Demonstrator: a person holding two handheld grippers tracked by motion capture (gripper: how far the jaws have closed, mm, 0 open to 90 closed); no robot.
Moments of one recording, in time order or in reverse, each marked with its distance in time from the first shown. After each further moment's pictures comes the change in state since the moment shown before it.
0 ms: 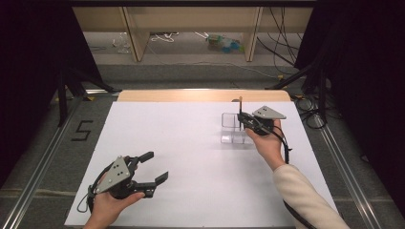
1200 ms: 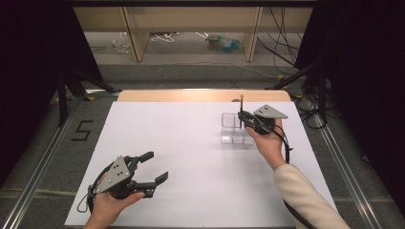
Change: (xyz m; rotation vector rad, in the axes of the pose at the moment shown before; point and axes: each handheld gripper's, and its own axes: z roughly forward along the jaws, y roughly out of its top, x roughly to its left) left arm 0.000 0.000 0.000 -0.001 0.002 -0.003; right arm -0.002 0.005 -0.003 -0.032 -0.015 -0.015
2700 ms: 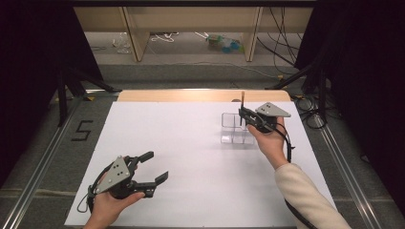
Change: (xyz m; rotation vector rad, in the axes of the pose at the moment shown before) left arm 0.000 0.000 0.000 -0.002 0.001 -0.002; right arm 0.001 0.012 -0.008 -0.039 0.009 -0.003
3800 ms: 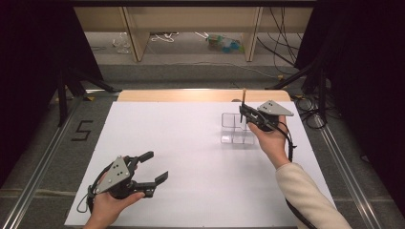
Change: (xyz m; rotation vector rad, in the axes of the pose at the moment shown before) left arm 0.000 0.001 -0.001 -0.001 0.002 0.008; right arm 0.000 0.010 -0.006 -0.049 0.001 -0.010
